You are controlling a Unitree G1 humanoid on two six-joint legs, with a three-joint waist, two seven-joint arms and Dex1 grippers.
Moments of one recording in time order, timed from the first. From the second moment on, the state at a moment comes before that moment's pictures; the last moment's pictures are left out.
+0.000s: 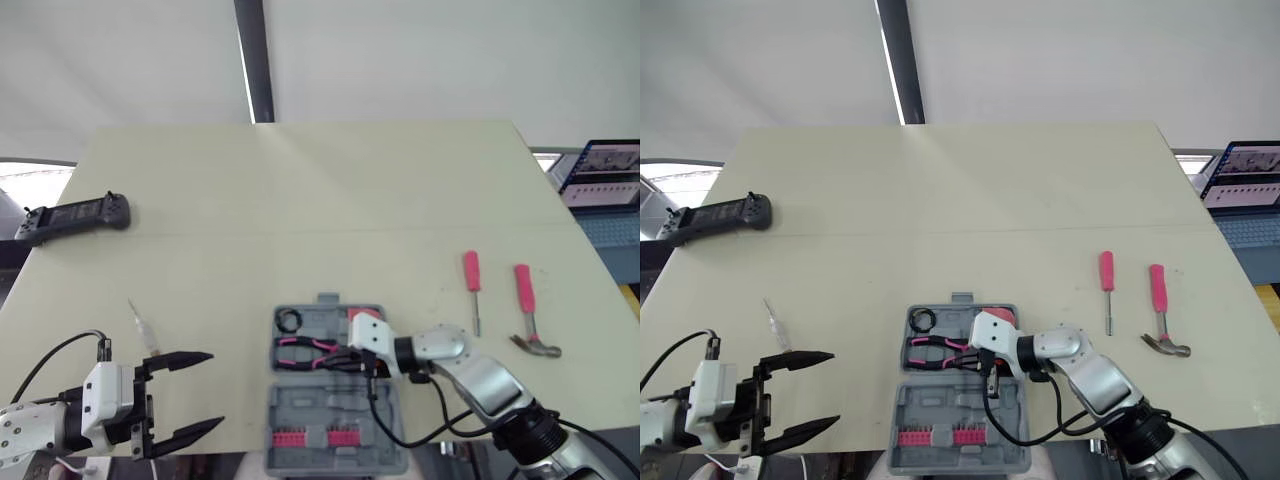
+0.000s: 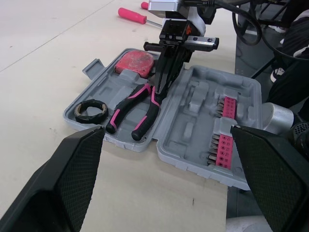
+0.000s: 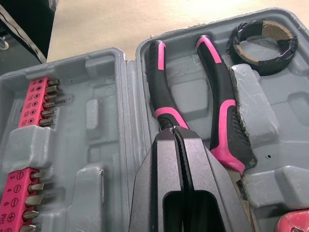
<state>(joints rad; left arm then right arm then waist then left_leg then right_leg) 0.49 0.69 0.41 -0.38 -0.55 -0.02 -1.23 -0.28 -0.53 0.50 -0.17 0.14 0.39 0.99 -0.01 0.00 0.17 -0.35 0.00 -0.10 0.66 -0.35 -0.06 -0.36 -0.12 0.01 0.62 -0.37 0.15</state>
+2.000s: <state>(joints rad) 0.57 0.70 0.41 -0.47 -0.48 0.19 -1.00 0.29 -0.93 -0.13 -0.39 0.38 0.50 1.06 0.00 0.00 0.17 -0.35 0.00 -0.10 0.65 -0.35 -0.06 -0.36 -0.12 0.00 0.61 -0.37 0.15</state>
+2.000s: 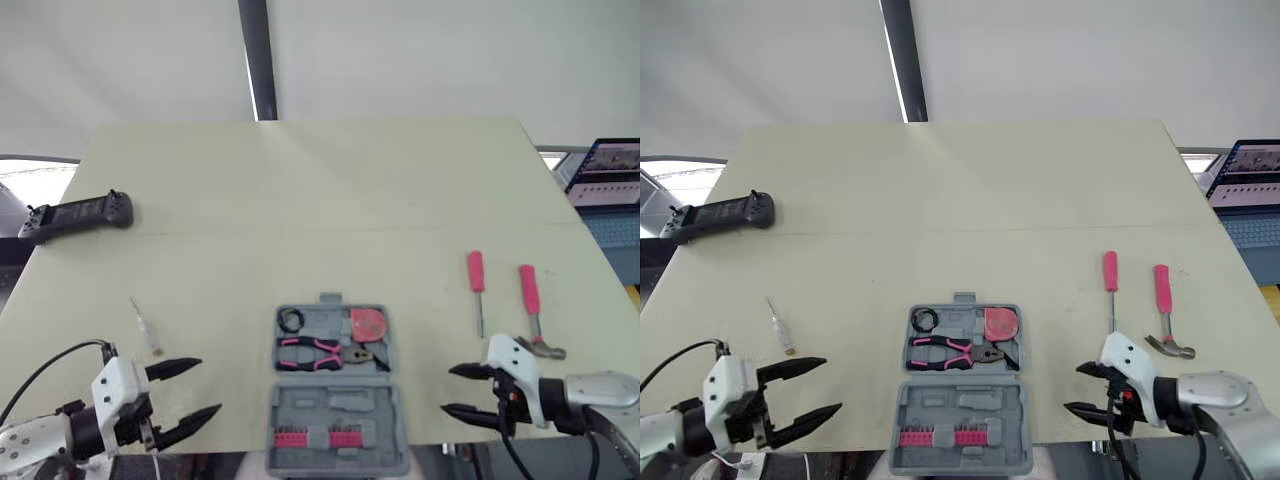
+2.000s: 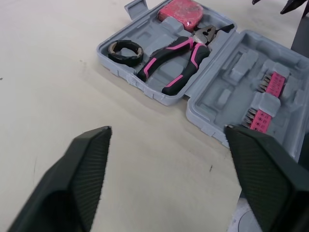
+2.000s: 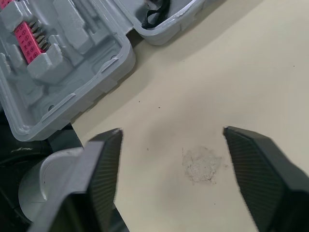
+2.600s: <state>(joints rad) 0.40 0.82 0.24 -0.50 -0.46 0.49 -0.93 0.17 -0.89 0.00 -0.39 0.34 0.52 1.00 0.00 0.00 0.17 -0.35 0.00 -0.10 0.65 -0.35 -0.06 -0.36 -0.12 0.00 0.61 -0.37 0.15</state>
